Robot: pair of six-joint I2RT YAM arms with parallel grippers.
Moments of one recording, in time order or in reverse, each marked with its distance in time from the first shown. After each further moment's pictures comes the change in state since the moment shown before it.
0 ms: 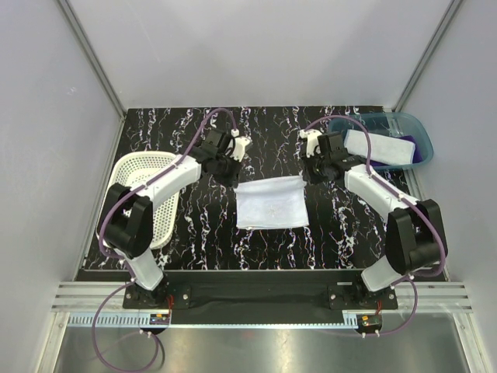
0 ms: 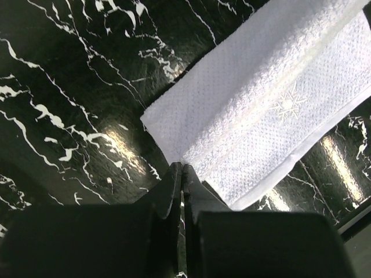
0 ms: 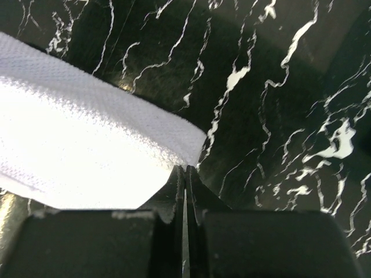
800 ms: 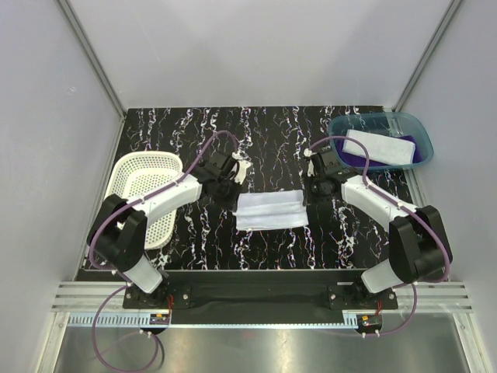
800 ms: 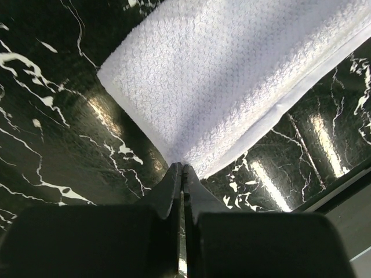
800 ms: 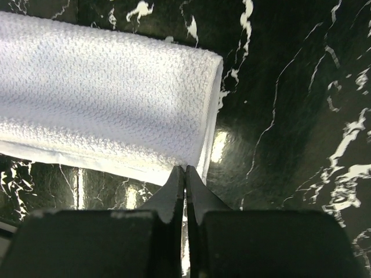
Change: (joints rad) left arm -0.104 -0.127 -0.217 0.000 -0.042 -0.113; right arm 0.074 -0.070 -0.124 -0.160 0.069 0.321
